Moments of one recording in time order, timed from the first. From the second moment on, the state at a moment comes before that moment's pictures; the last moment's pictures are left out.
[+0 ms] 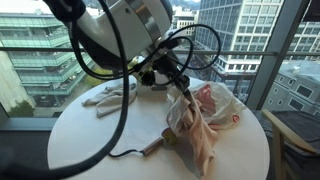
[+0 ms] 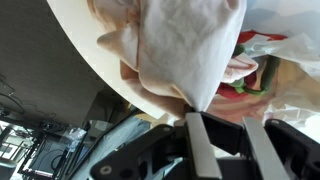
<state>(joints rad) 0.02 0.11 -0.11 -2.29 -1.05 2.61 1.44</state>
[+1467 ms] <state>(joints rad) 0.03 0.50 -0.06 -1.83 -1.42 2.43 1.71</state>
